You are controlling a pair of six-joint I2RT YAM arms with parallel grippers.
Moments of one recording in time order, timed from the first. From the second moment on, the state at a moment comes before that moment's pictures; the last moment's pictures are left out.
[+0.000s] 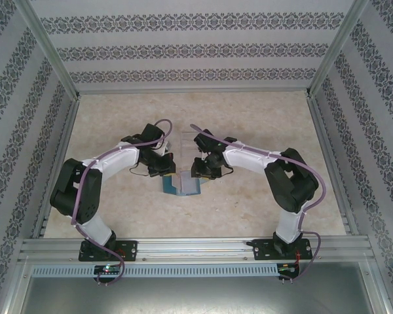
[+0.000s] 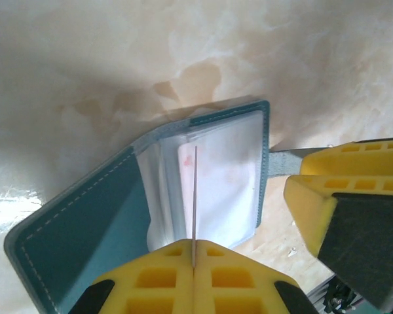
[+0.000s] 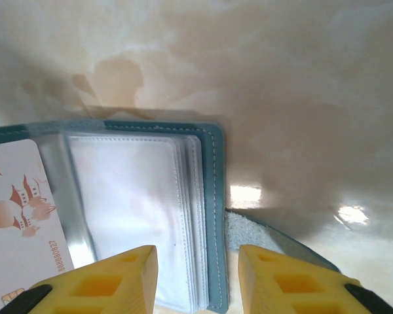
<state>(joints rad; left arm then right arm) -0.39 1.66 1.07 -0.65 0.50 -0.54 0.67 1.83 1.21 -0.64 -0.28 0.72</state>
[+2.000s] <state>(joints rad) -0.48 2.31 2.28 -1.26 0.30 0.85 0.40 1.57 1.12 -0.79 -0.27 0.57</state>
